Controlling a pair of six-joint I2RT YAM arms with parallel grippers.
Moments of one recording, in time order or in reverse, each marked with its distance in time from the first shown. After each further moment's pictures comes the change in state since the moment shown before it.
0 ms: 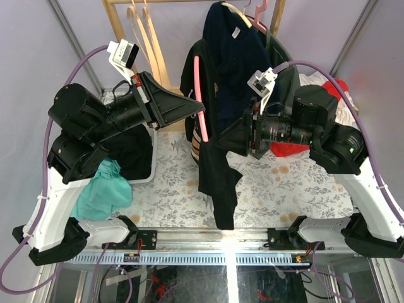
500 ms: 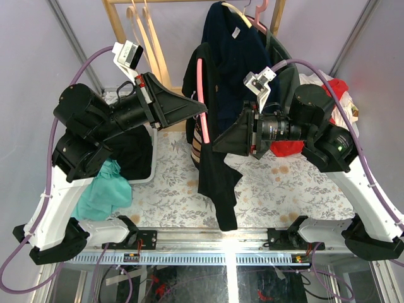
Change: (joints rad) left arm 0.000 -0.002 -0.033 0.033 0.018 -0.014; right arm -0.068 -0.021 -0.134 0.229 -0.308 0.145
